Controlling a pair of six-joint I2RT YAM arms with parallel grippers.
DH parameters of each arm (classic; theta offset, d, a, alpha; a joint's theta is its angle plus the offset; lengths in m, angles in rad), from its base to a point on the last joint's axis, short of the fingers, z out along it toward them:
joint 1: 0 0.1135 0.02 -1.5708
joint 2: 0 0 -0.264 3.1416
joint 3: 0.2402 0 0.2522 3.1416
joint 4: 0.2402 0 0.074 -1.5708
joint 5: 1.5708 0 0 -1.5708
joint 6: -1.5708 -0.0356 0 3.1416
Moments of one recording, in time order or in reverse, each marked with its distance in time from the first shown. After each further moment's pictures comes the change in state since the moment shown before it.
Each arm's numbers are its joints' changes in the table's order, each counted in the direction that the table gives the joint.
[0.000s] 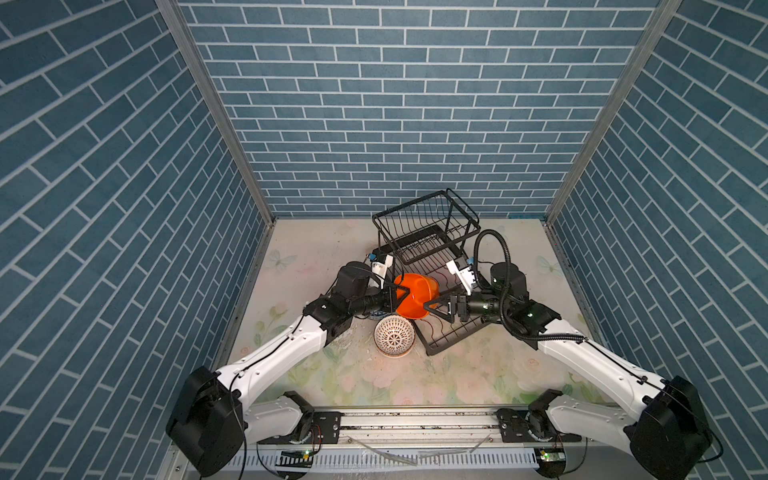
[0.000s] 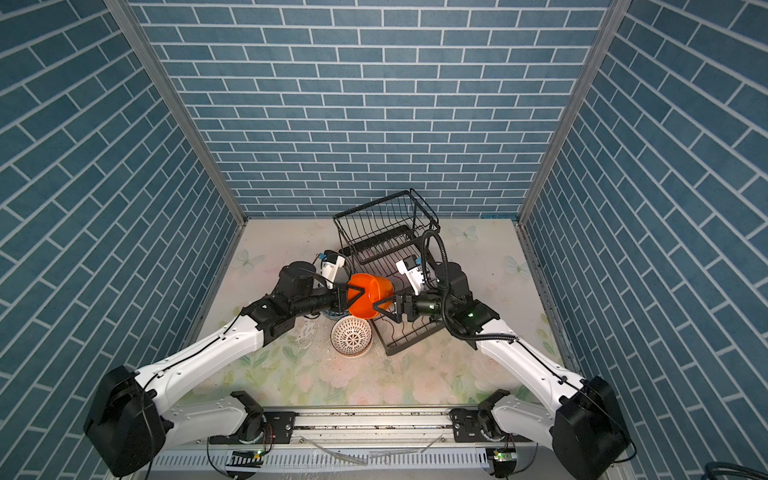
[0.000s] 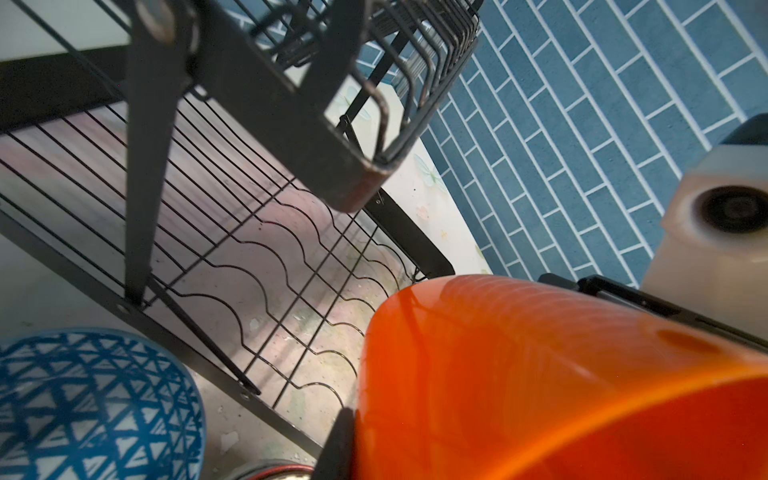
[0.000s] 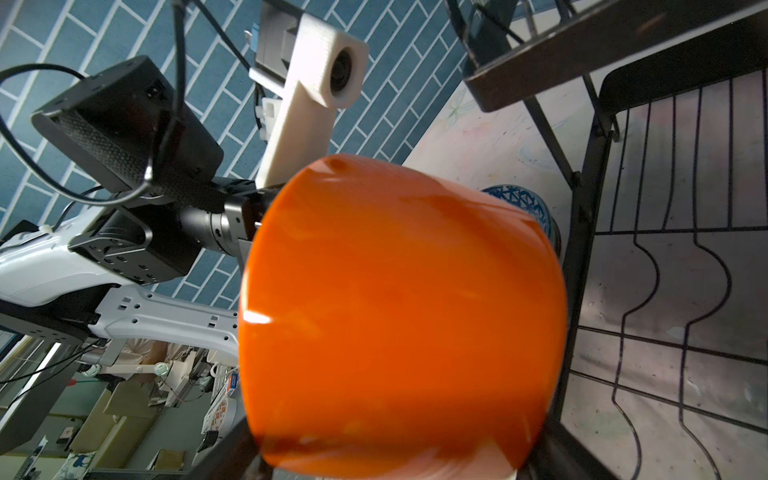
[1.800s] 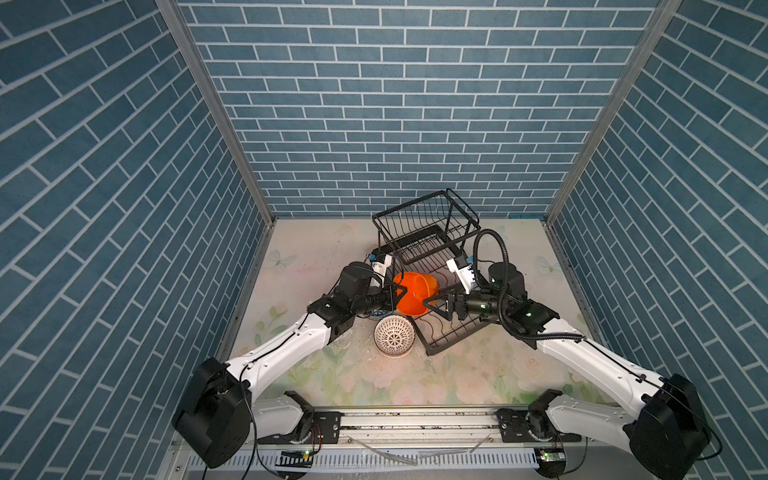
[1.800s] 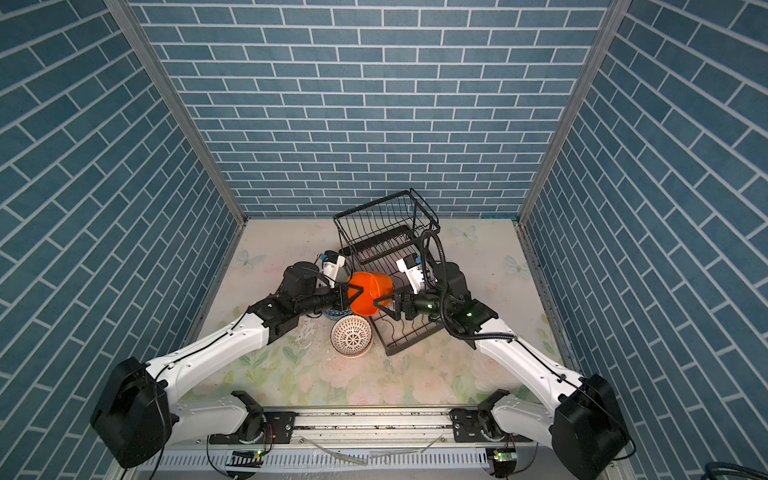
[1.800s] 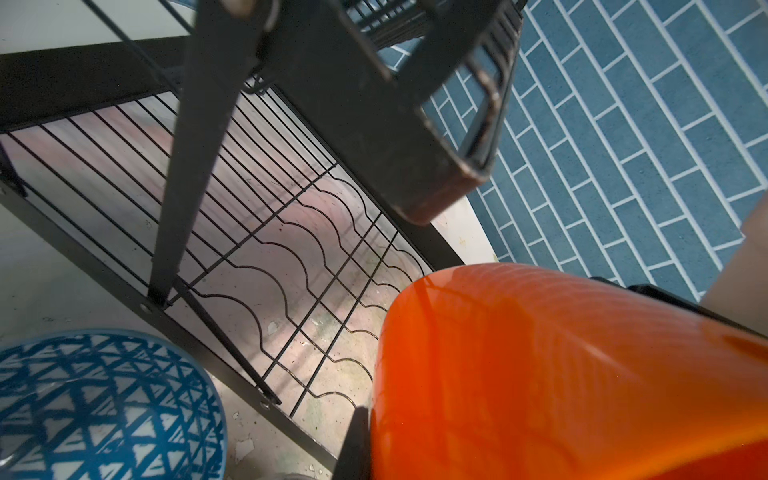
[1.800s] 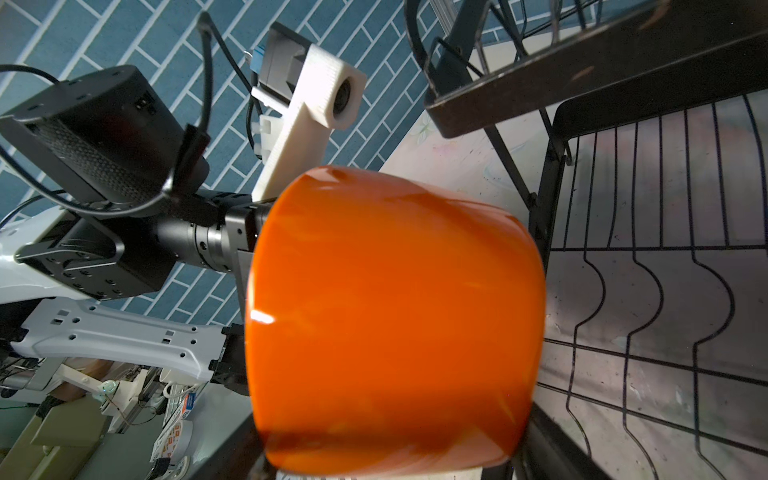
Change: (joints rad) left arm 0.008 0.045 -0.017 -0.045 -0.039 0.016; right arm 0.008 0.021 0.014 0.008 0.101 0.053
